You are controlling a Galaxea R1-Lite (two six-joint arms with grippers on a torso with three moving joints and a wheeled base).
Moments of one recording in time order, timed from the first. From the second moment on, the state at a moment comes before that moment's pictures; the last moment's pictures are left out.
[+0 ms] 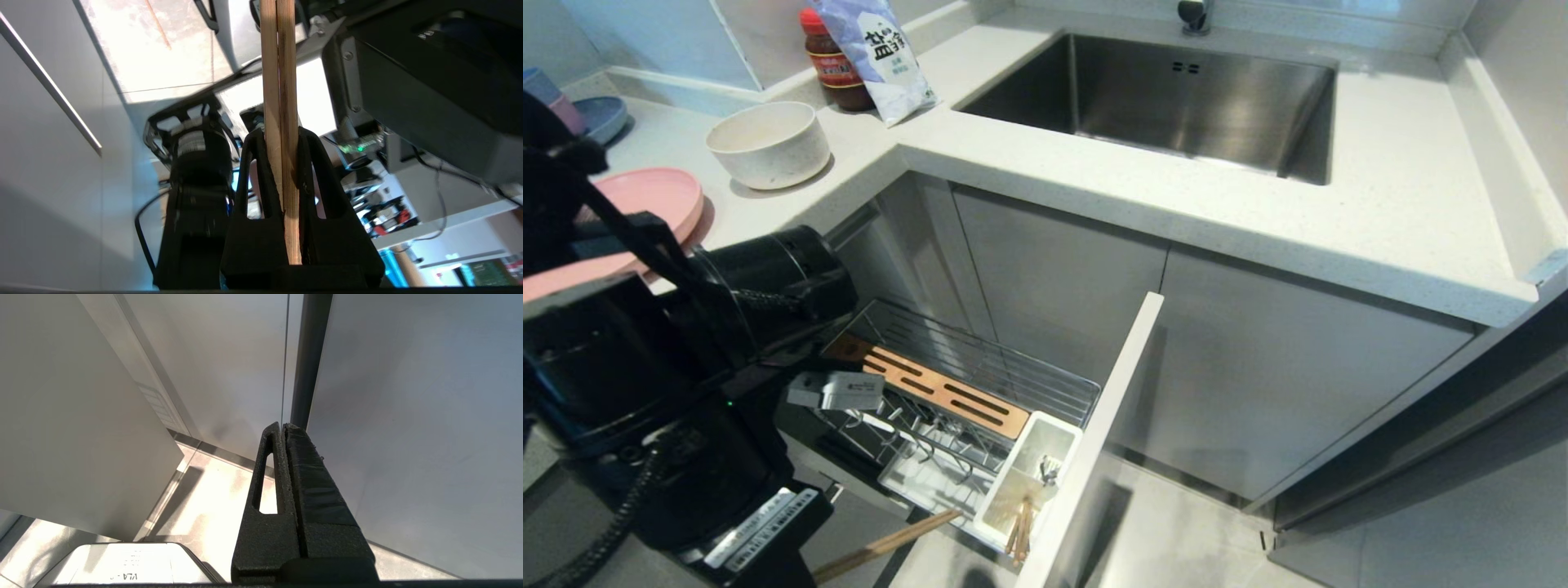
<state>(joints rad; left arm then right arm) -0.66 1.61 -1.51 1.42 -0.10 -0.24 0.00 0.00 0.00 0.00 0.00 0.03</state>
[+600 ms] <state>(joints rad) -0.70 1.75 -1.44 1.28 -0.10 -0.29 0.00 0.00 0.00 0.00 0.00 0.03</state>
